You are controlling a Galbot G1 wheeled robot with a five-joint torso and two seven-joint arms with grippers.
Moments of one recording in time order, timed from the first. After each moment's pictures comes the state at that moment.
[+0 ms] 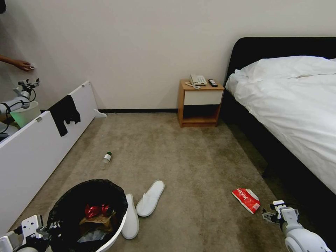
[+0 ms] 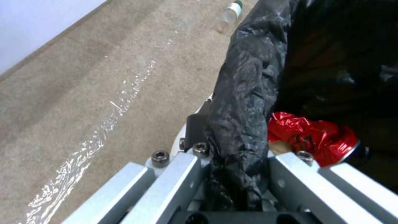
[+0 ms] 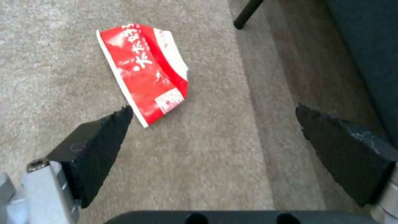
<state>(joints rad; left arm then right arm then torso) 1.71 -1.37 -1.02 -2.29 -0.80 0.72 -0.29 -1.21 0.84 0.34 1.44 0.45 -0.41 0.28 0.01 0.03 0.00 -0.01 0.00</state>
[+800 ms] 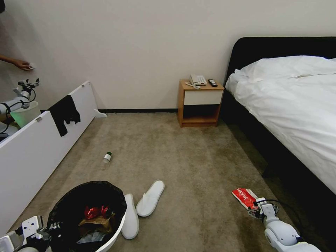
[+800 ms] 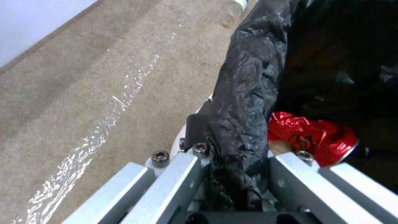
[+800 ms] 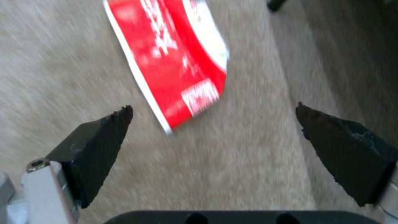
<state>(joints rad) 1.69 -1.36 -1.01 -2.26 -0.80 0.72 -0.29 -1.00 0.91 0.14 1.18 0.44 -0.32 0.26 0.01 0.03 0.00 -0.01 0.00</state>
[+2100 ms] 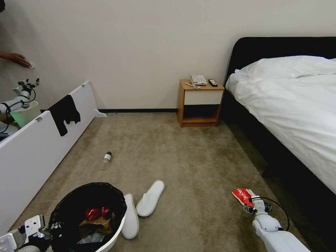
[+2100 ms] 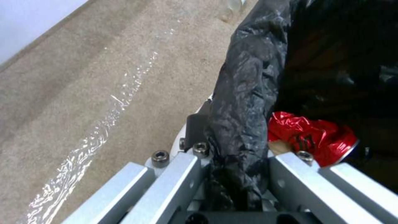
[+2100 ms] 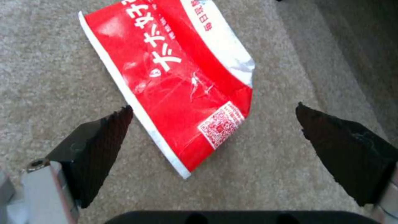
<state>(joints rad) 1.69 -1.33 -1.00 -2.22 -0.80 0.72 -0.28 -0.77 1.10 0.13 0.73 0.38 -0.16 0.26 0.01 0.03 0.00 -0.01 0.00</state>
